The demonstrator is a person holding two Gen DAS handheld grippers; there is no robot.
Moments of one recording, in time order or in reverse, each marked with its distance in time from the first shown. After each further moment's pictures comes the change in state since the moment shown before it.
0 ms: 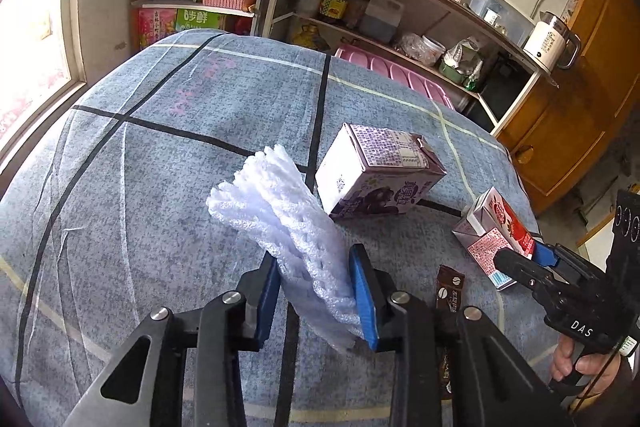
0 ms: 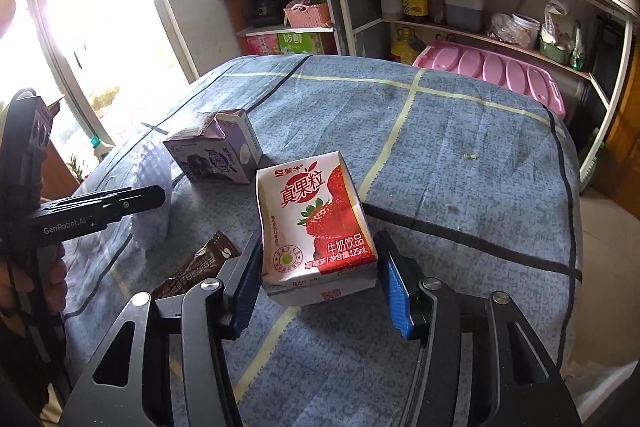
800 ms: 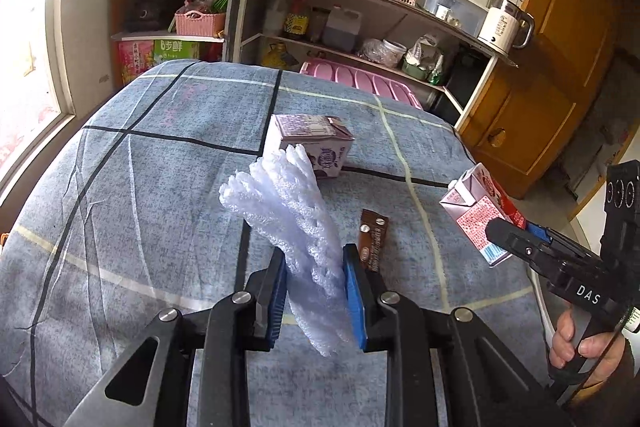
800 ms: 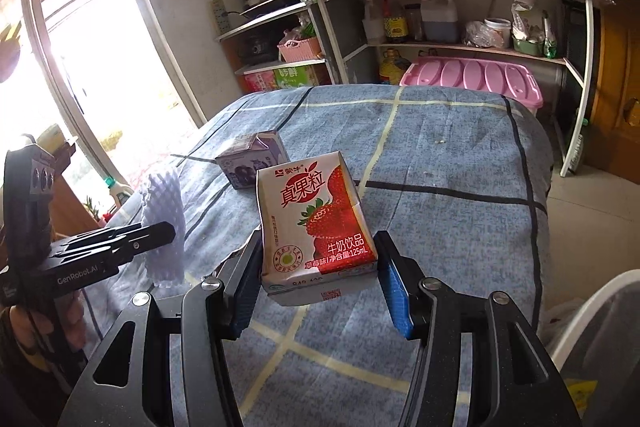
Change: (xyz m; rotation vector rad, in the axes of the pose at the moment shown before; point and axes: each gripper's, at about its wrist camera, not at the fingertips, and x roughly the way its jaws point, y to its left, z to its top) left arm -0.073 -0.045 -0.047 0.125 -0.058 -0.046; right arm -0.076 0.017 -0.036 0.118 -0.117 0.018
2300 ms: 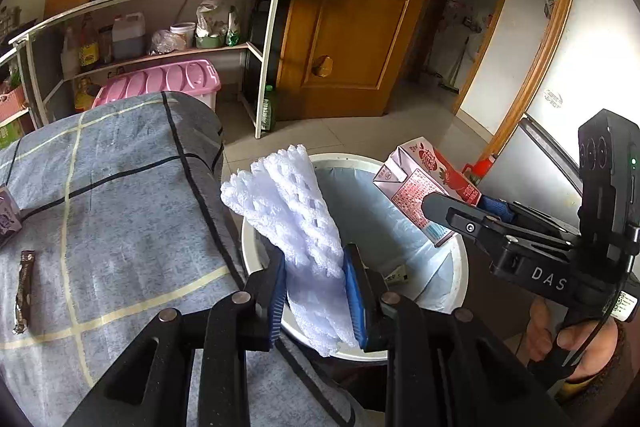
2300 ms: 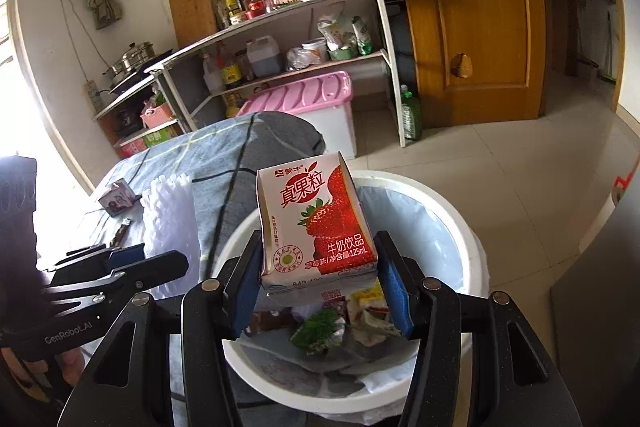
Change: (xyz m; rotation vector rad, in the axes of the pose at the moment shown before) left arm 0.015 -0.298 -0.062 0.436 0.114 -0.386; right arm -0.210 -0.140 -0.094 0.307 -0.147 -0.412
